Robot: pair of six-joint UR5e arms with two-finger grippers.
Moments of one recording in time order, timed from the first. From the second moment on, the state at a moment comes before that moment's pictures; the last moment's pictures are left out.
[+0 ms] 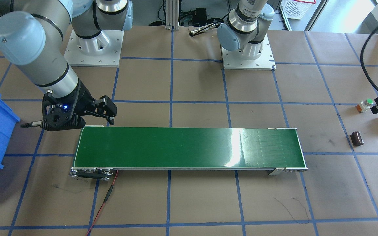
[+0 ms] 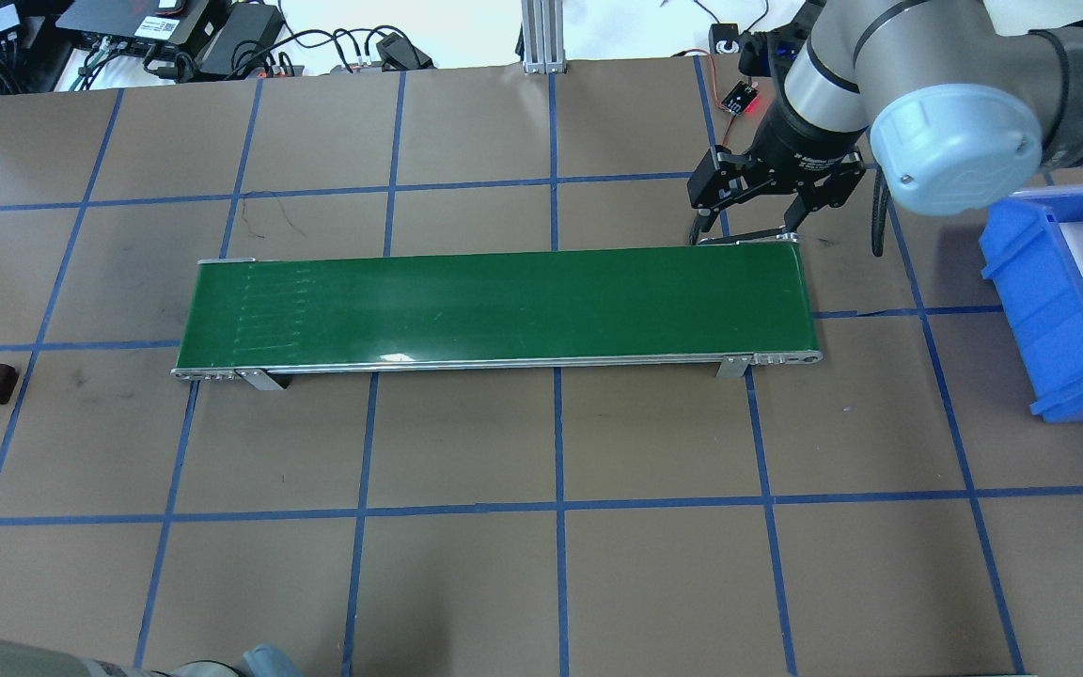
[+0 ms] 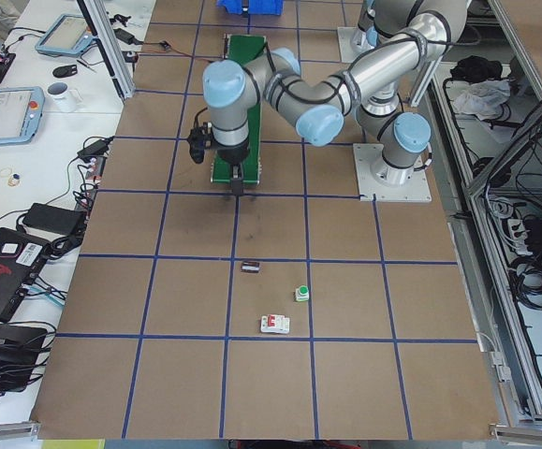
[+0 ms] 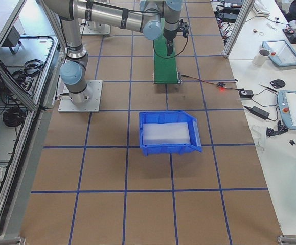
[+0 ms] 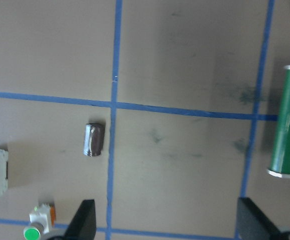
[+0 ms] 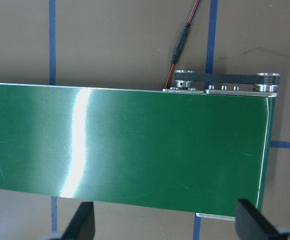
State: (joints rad) left arm -0.87 -1.79 -1.48 -1.46 1.60 0.60; right arm 1.56 -1.42 1.67 -1.84 -1.42 -0.05
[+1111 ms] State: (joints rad) left arm -0.78 -2.10 -1.64 -0.98 1.60 0.79; right arm 1.57 -1.24 1.68 -1.93 -1.33 0.04
